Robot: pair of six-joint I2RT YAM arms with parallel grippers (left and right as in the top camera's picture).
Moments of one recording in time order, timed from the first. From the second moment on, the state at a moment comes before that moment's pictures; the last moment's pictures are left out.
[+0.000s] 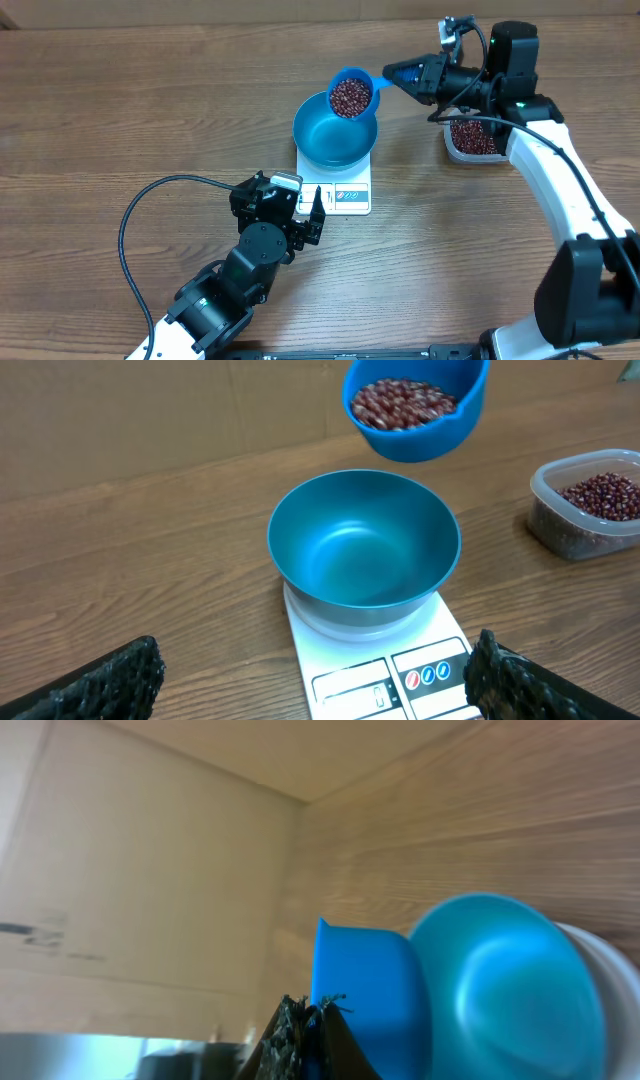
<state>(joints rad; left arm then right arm) -0.77 0.87 0.54 -0.06 -0.46 -0.16 0.07 1.71 1.34 -0.16 -0.97 0.69</state>
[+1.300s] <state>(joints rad) -0.77 0.87 0.54 -0.06 -0.46 -0.16 0.42 1.68 1.34 -0.36 -0.19 0.11</state>
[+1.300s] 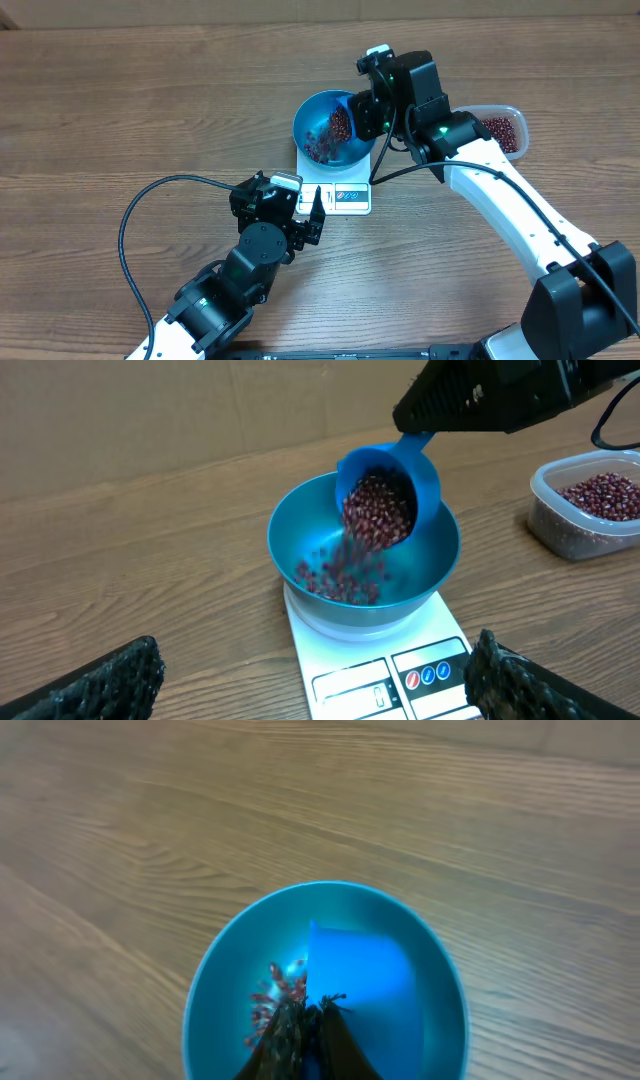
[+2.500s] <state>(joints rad) -0.77 0.87 0.54 -0.06 -0.46 -0.16 0.42 1.68 1.34 -0.36 -0.25 -0.14</state>
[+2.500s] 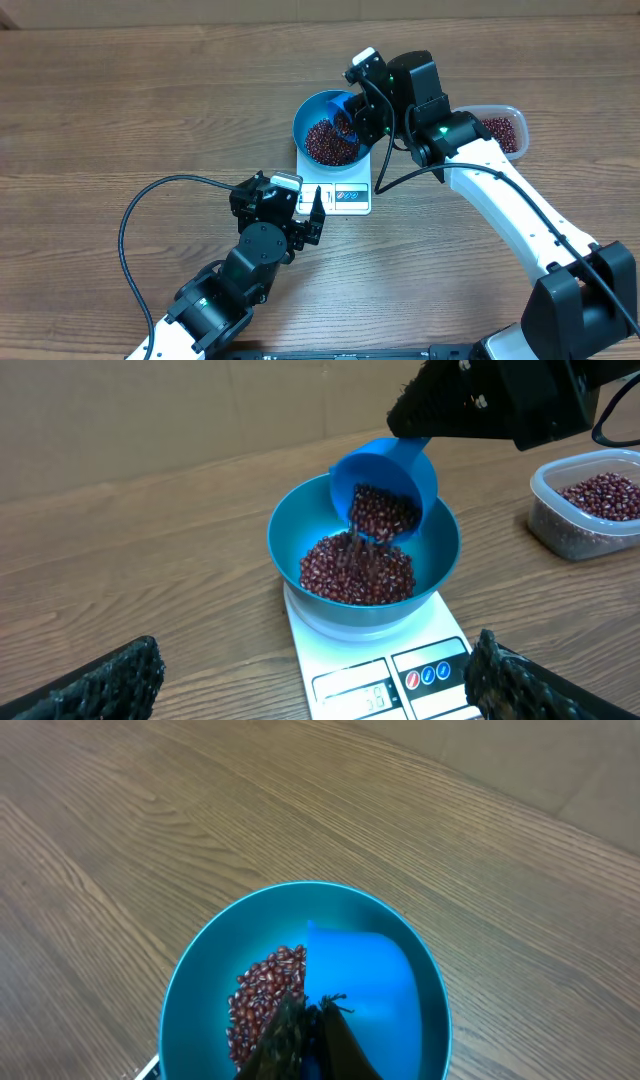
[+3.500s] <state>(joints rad) -0.77 0.87 0.54 -0.06 -0.46 -0.16 0.42 1.68 1.34 -0.41 -0.34 -0.36</state>
